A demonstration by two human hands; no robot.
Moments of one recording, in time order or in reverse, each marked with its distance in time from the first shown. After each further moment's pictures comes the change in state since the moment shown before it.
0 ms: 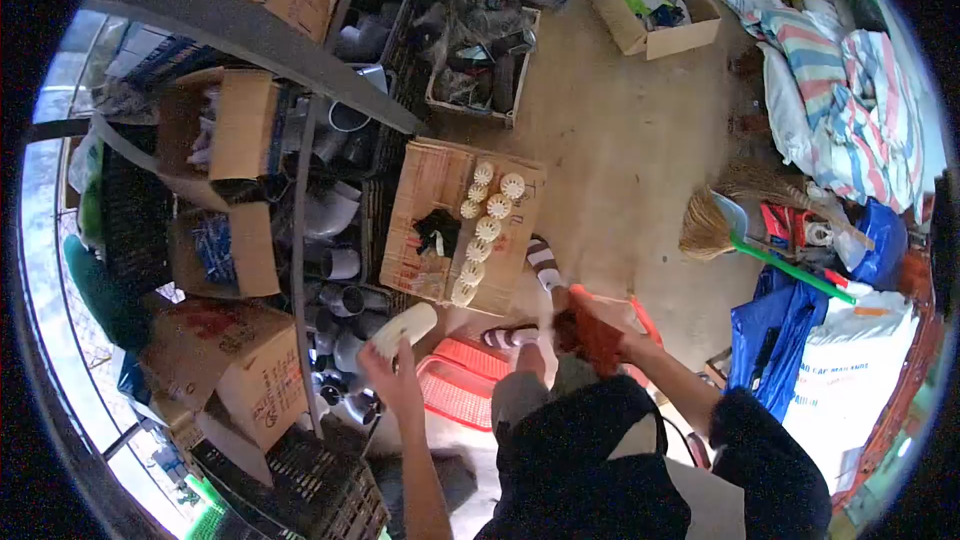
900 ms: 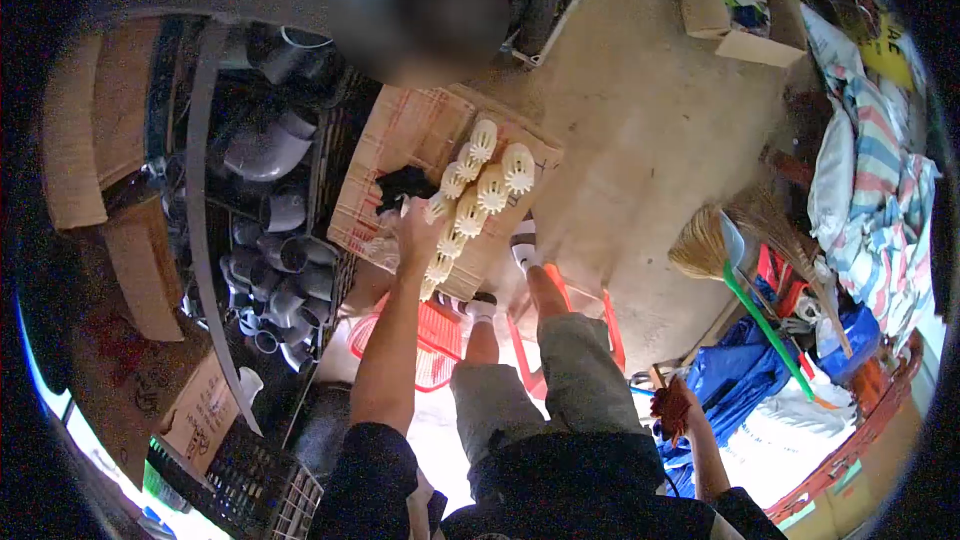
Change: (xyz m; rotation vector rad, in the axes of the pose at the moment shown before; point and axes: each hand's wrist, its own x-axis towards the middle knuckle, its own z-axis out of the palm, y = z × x) left_hand 0.191 -0.227 0.264 0.467 -0.421 -0.017; right_hand -0.036 0.094 -0.342 0.235 0.338 0.295
